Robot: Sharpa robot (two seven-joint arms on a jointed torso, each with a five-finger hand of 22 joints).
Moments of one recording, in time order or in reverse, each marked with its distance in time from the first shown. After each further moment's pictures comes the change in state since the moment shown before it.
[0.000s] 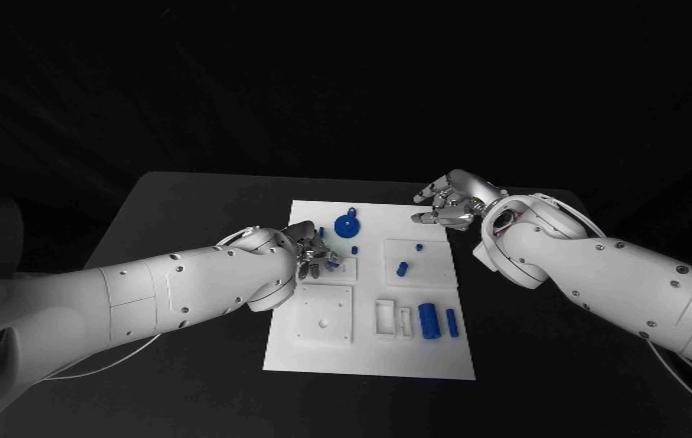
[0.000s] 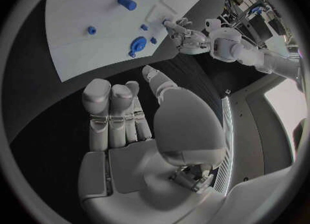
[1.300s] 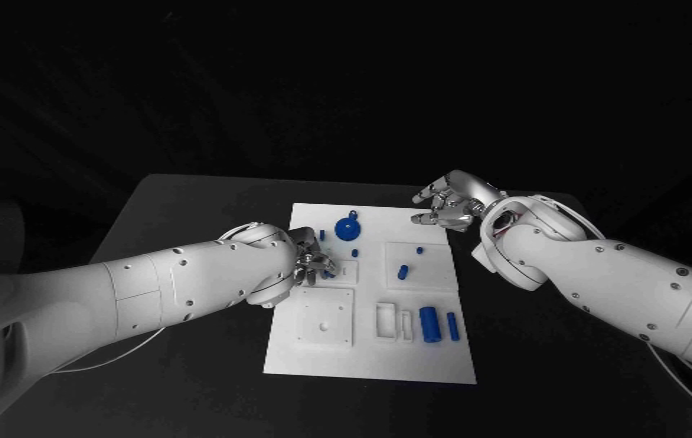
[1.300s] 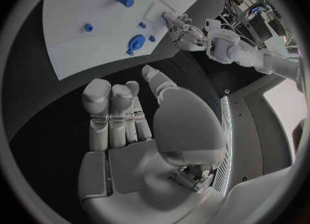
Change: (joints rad) left arm 0.017 0.015 0.002 -0.038 0.011 0.150 -0.048; left_hand 0.015 -0.015 -0.008 0.000 0.019 0.000 0.000 0.002 -0.019 -0.002 -0.001 -0.009 -0.003 -0.007 0.000 -0.009 0.004 0.000 -0.004 0.004 0.000 0.000; right arm 0.005 0.004 0.000 0.003 -0.001 -0.008 0.001; right_hand 0.008 0.000 -0.003 -0.003 0.000 0.000 0.000 0.000 0.000 -0.002 -0.002 0.000 0.000 0.000 0.000 0.000 0.001 0.000 0.000 0.000 0.003 0.000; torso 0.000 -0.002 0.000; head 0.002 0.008
